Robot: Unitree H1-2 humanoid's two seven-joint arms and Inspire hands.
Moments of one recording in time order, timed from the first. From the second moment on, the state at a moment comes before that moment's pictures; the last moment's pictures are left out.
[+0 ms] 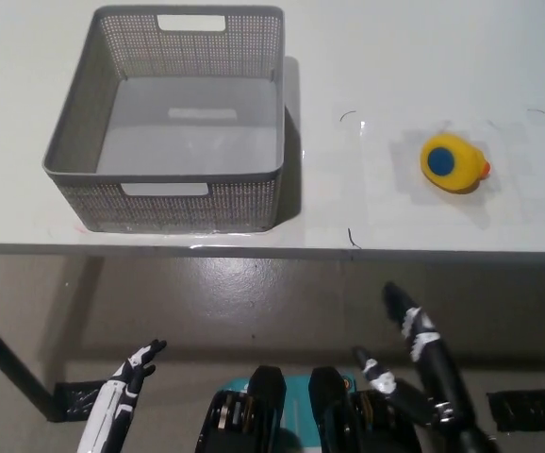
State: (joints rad) left_arm 0.08 0.14 -0.04 0.17 0.11 -0.33 -0.02; right_arm 0.01 -0.04 0.15 0.05 -0.07 -0.35 0.04
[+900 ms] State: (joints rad) left_arm 0.08 0.17 -0.06 0.17 0.17 -0.35 -0.02; right_arm -0.48 -0.42 0.05 -0.23 -0.38 0.13 0.19
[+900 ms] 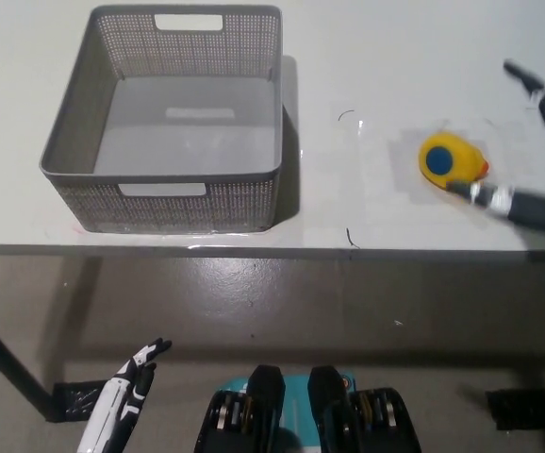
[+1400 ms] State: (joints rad) left_arm 0.08 0.17 -0.06 0.17 0.18 -0.35 -0.03; right_arm -0.98 -0.48 0.25 0.43 -0.42 0.22 0.34
